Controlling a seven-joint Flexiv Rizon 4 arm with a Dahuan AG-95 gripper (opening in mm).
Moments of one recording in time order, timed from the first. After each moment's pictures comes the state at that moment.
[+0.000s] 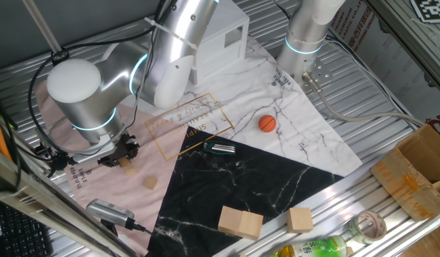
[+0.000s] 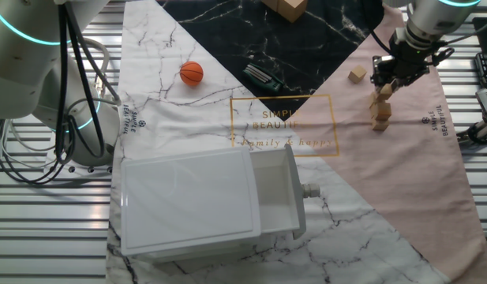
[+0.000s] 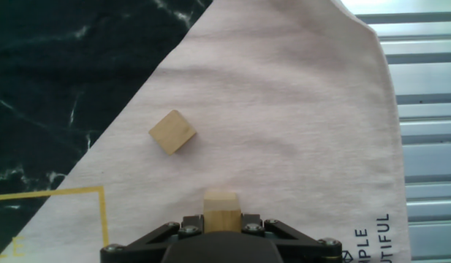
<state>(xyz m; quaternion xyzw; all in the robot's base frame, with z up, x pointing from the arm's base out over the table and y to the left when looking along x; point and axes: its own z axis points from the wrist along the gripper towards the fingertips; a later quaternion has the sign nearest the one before) 0.696 0.096 0.067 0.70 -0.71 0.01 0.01</state>
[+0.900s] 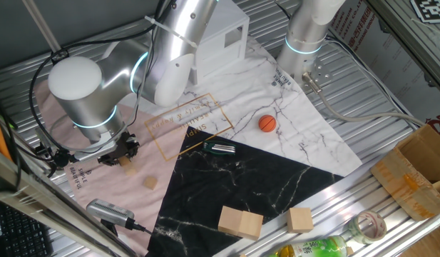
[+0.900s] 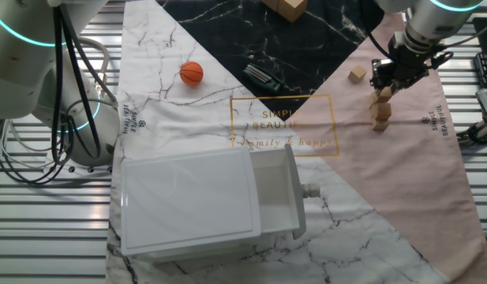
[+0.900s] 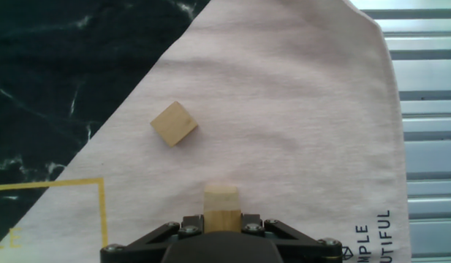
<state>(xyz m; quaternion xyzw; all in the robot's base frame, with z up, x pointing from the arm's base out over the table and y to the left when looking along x) 0.696 0.091 0.065 0.71 -0.71 0.01 0.00</state>
